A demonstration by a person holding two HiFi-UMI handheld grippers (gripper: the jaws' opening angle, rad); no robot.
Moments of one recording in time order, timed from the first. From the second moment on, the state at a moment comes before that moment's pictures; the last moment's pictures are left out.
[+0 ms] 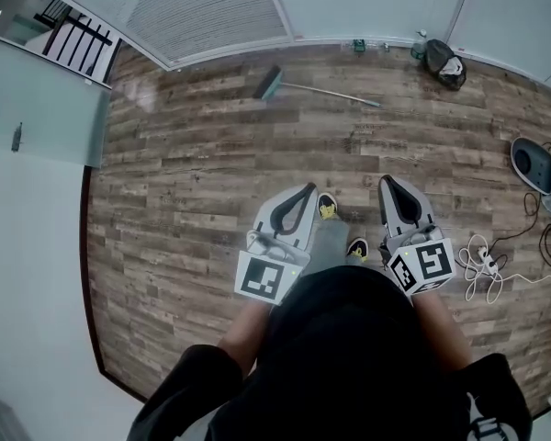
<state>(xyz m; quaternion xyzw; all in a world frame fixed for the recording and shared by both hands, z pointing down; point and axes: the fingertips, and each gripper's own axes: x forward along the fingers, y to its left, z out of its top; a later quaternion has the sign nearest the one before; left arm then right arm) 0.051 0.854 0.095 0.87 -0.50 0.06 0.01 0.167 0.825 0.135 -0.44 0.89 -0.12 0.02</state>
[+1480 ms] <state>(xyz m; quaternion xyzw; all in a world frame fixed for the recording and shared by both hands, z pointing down) -0.040 0.568 0.106 0.90 -0.44 0.01 0.04 0.089 0.571 0.147 -0.48 0.87 -0.12 -0.03</state>
